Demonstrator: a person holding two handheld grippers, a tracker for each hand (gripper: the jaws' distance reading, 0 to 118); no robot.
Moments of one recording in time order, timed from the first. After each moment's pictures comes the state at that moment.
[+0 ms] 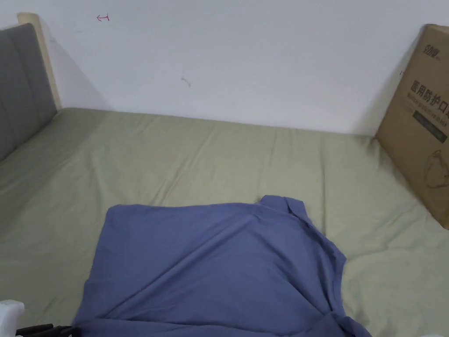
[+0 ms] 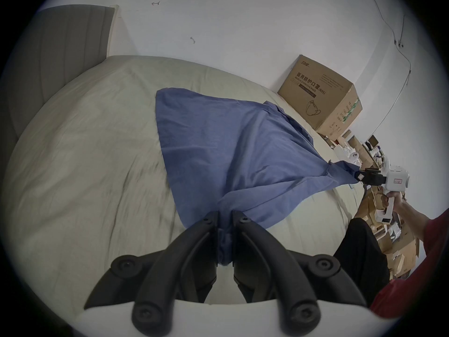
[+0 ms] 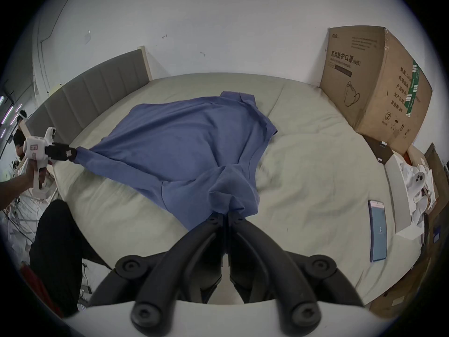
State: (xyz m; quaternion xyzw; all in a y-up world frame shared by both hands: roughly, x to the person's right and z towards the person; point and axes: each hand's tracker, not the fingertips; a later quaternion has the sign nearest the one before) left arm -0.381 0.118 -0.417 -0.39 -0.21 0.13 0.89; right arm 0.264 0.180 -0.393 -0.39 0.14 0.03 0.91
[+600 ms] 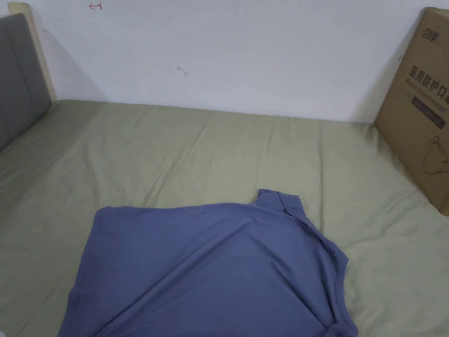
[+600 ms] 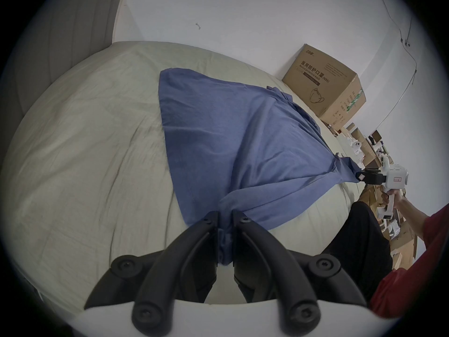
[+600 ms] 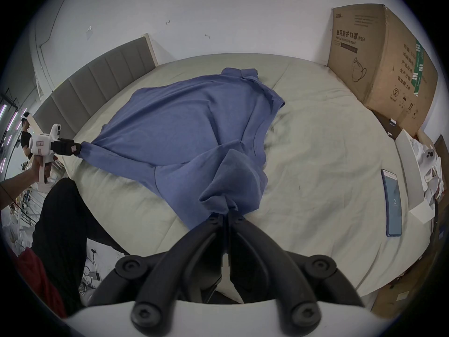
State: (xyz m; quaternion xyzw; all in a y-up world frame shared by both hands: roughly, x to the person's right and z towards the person) left arm -0.353 0.114 -0.365 -0.42 -0.20 0.13 0.87; right arm 0.278 0.150 -0.364 -0.44 0.16 0.01 0.88
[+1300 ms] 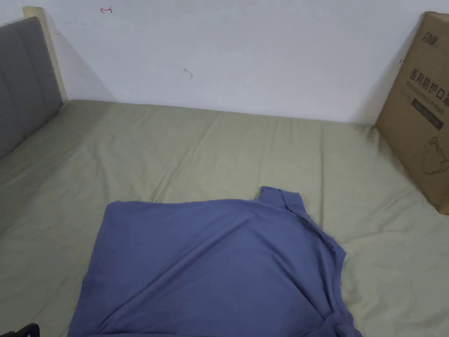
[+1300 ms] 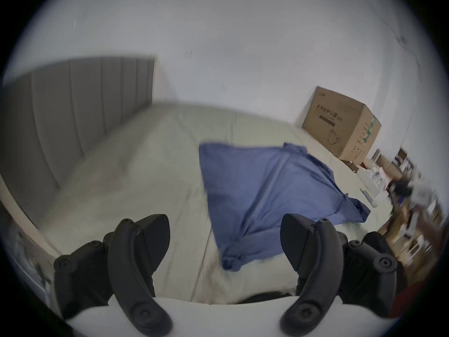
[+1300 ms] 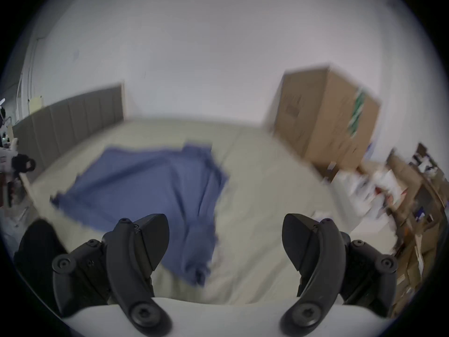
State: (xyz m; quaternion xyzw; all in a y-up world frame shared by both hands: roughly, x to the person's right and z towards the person) left arm -0.360 0.214 -0.274 -0.25 -0.07 0.07 0.96; right arm 0.255 0.246 -0.280 -0.19 0.00 0.04 0.98
